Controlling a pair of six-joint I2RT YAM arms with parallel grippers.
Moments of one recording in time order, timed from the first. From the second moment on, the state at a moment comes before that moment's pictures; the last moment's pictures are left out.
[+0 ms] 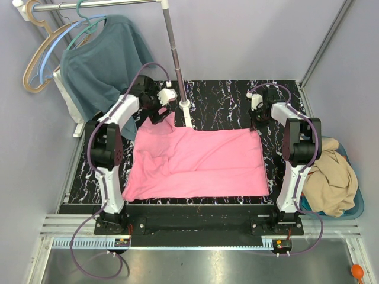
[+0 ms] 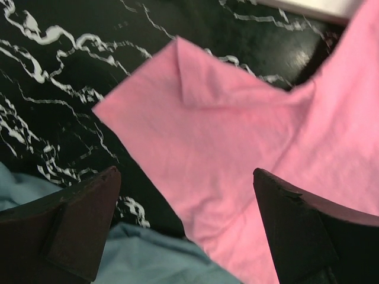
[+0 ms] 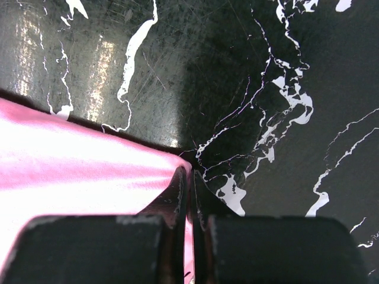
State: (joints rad) left arm -0.19 2.04 1.70 -0.66 0.35 0.88; right arm 0.01 2.10 1.51 -0.54 -0.26 -0.31
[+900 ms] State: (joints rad) left arm -0.19 2.33 1.99 -0.68 0.47 0.68; right arm 0.01 2.09 1.49 -0.52 -0.26 -0.32
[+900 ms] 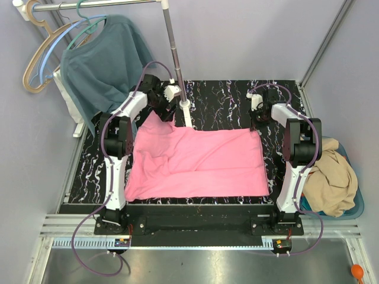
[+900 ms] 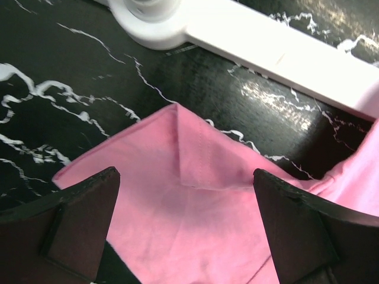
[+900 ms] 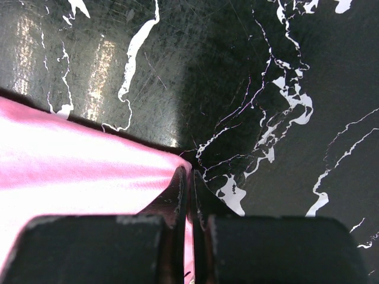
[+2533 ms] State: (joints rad) left arm -0.27 2.39 2.03 -0.82 0.42 0.78; right arm 0.01 2.06 1.44 -0.47 -0.26 -0.34
